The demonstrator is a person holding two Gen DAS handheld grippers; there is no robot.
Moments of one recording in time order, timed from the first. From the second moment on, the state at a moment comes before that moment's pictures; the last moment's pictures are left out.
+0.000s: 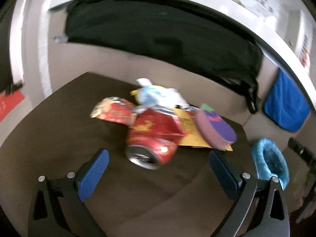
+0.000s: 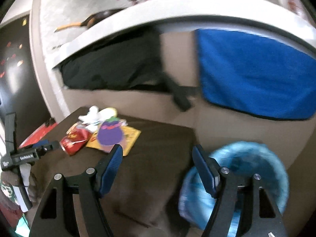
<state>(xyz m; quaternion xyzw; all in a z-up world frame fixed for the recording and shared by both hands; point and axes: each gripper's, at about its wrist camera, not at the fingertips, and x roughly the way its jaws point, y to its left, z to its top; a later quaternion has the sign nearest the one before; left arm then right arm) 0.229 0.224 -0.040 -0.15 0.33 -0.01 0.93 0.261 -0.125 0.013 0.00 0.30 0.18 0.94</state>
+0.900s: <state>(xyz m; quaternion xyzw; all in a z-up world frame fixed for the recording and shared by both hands) 0.287 0.320 -0.061 -0.19 0.28 0.09 0.94 0.363 0.066 0.003 -0.08 0.34 0.29 0.89</state>
